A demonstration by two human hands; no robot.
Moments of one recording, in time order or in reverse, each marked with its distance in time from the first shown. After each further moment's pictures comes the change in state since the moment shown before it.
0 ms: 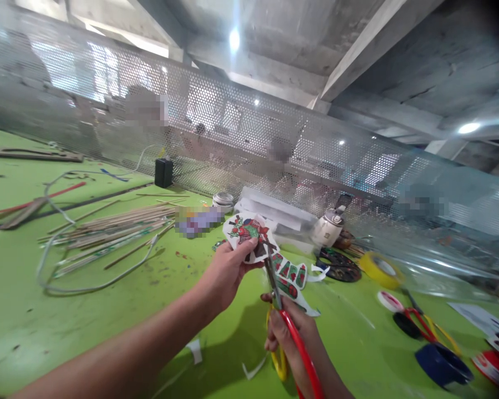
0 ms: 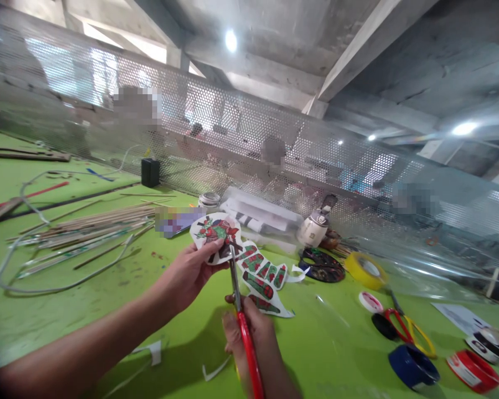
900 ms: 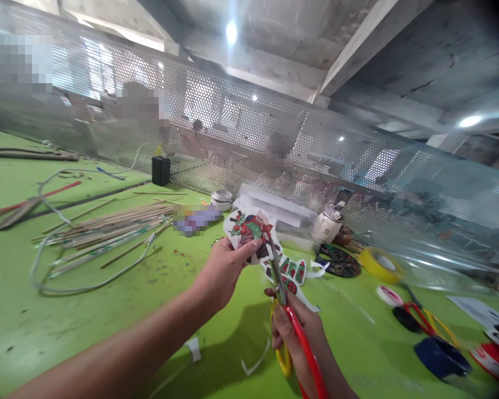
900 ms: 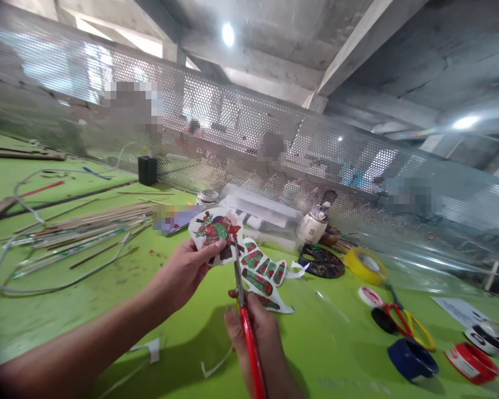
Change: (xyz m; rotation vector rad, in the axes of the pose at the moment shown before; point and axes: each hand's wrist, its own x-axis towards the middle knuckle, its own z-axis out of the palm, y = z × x) left_hand 0.000 0.001 0.005 0.051 -0.014 0.043; right_hand -0.005 -0.007 -0.009 -0.044 0.003 -0.061
